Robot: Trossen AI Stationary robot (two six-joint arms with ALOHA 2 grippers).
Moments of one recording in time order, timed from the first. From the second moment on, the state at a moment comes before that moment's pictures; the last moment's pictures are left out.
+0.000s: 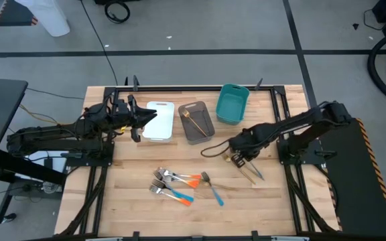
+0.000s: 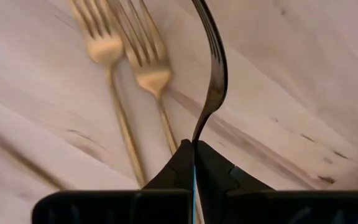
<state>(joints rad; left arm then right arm) 0.23 0.68 0.47 0.34 -0.01 -0.08 0.10 1.41 0.84 -0.93 -0.09 1.07</state>
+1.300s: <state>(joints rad) 0.23 0.68 0.47 0.34 -0.01 -0.08 -0.42 1.29 1.10 -0.75 0.16 0.62</state>
